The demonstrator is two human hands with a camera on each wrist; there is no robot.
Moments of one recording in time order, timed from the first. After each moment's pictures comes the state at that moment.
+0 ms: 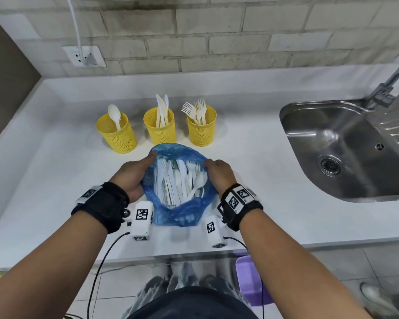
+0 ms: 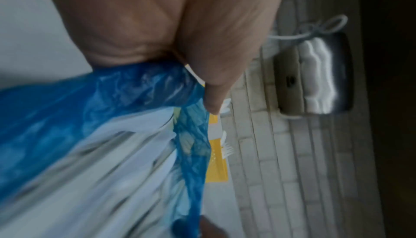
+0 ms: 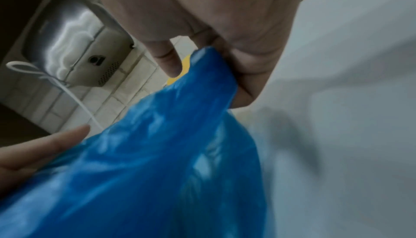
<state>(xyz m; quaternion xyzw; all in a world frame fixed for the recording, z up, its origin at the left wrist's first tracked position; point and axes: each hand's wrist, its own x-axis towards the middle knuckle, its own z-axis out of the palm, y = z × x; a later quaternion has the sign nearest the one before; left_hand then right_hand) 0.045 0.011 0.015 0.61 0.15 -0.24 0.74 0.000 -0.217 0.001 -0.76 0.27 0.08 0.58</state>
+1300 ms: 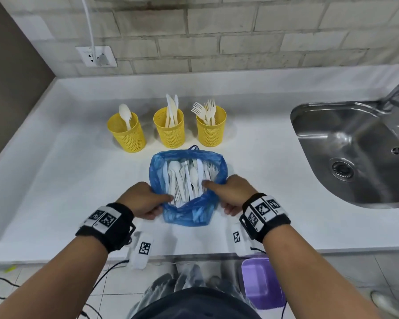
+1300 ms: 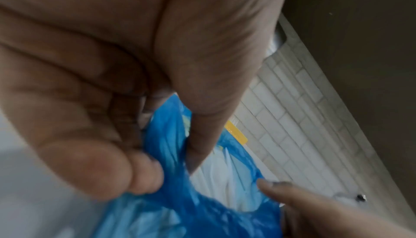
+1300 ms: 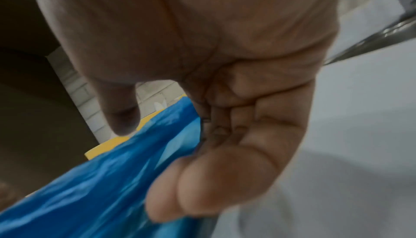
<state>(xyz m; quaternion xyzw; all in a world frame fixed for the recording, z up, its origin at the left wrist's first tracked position) -0.004 0.020 0.033 0.86 0.11 -0.33 0.37 -0.038 -0.228 0.029 -0.84 0.21 0.26 0.43</state>
